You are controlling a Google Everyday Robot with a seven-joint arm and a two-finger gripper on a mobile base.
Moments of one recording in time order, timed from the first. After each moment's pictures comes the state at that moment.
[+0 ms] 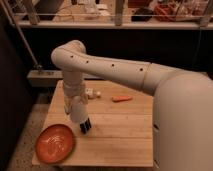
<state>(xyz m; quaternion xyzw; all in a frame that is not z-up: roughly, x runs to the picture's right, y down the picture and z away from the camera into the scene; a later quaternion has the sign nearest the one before) -0.126 0.076 0.673 -0.19 -0.36 -0.77 0.48</state>
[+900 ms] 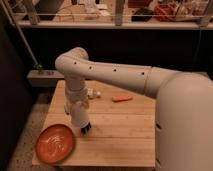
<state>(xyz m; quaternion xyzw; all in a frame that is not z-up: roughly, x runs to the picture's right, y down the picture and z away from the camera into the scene) -0.121 0.099 0.687 -0.19 -0.37 -0.77 0.49</state>
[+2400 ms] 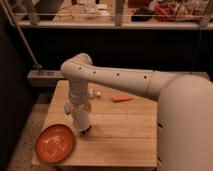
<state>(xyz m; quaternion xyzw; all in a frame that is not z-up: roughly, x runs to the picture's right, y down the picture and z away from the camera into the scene) -0.115 0.117 0.705 -0.19 -0.38 -0.76 0.50</state>
